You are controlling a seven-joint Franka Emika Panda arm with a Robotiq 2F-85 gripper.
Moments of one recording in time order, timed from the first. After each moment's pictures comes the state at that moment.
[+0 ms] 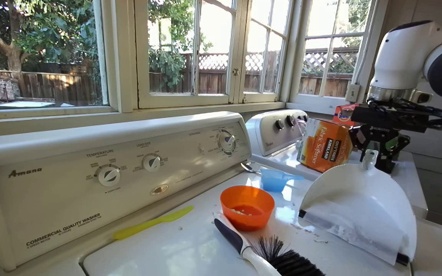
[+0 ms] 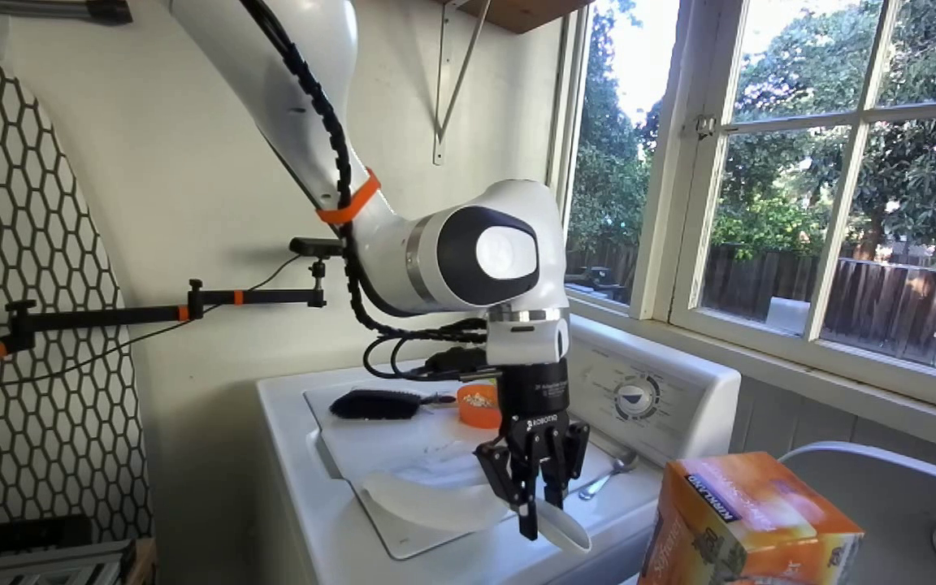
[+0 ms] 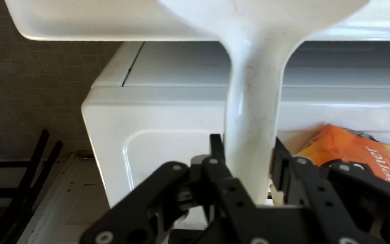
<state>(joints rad) 0.04 0.05 0.05 -2.32 -0.43 2.41 1.71</state>
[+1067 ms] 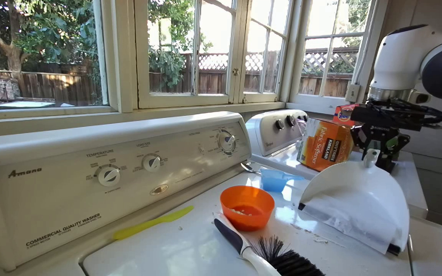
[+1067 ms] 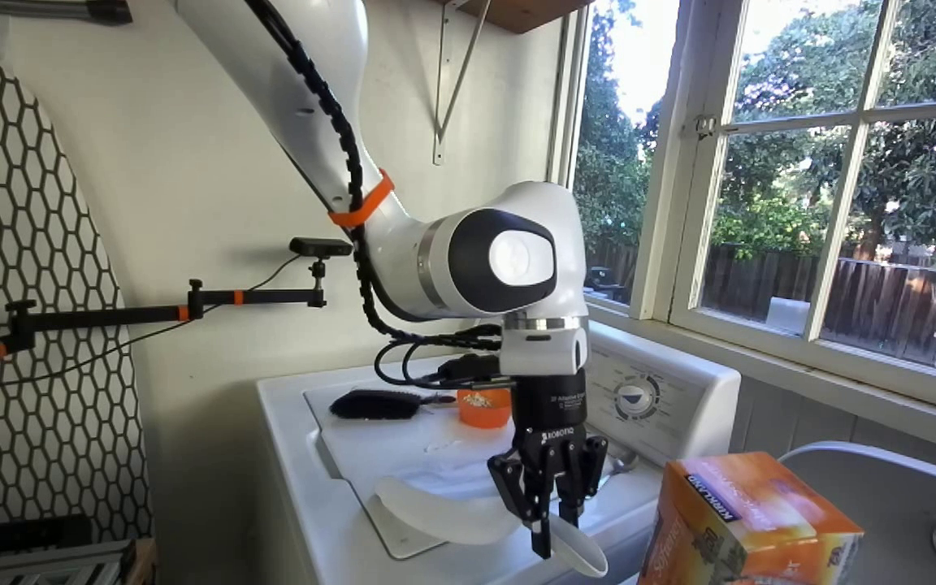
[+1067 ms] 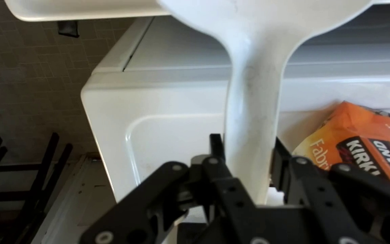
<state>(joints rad) 0.04 0.07 0.01 -2.30 -0.41 2.40 1.70</state>
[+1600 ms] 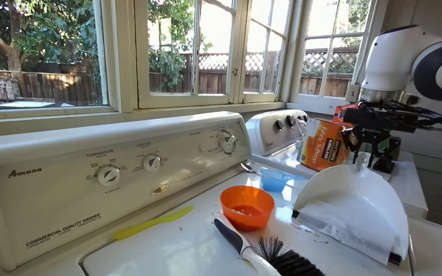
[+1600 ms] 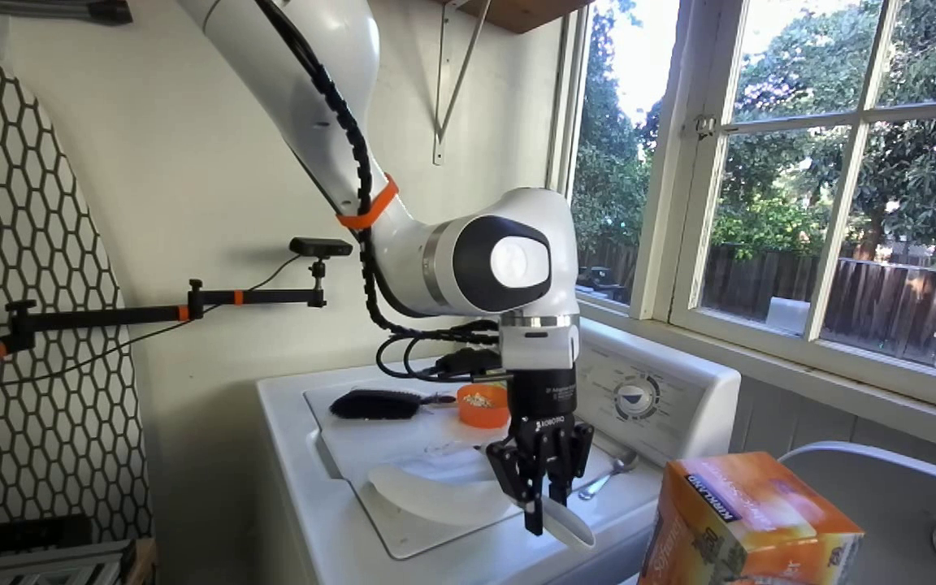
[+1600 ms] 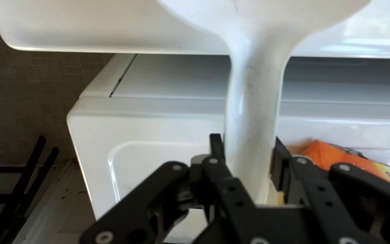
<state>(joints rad) 0.07 0.11 0.03 -2.26 -0.37 2.40 1.66</state>
